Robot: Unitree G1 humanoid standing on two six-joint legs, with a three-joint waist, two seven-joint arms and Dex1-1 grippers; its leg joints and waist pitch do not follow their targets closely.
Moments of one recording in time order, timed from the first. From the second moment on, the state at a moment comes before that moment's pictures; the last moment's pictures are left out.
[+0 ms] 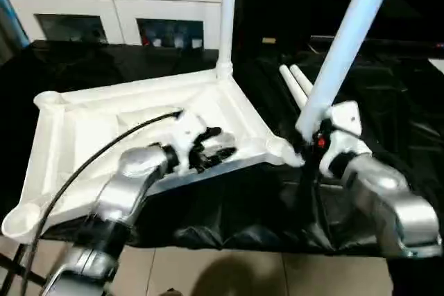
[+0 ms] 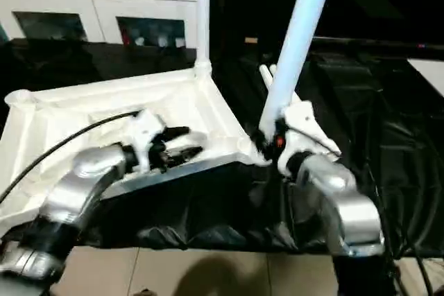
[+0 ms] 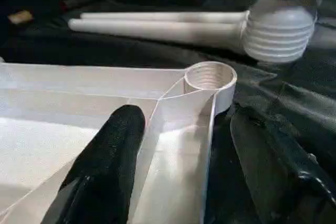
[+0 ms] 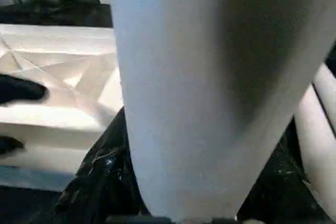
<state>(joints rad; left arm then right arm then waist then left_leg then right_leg) -0.51 0.27 -0.20 0.40 -0.09 0.16 -0.83 -0.27 -0.32 -0.01 -0.13 0.31 0.58 0.36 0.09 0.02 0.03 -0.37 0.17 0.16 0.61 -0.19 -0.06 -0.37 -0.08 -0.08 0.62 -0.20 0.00</state>
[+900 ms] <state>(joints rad) -0.72 0.25 -0.29 0.82 0.00 0.14 -0.97 -0.27 -0.34 -0.03 -0.06 0.29 0.51 0.38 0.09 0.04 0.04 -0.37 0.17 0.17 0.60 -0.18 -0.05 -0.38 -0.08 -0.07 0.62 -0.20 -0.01</state>
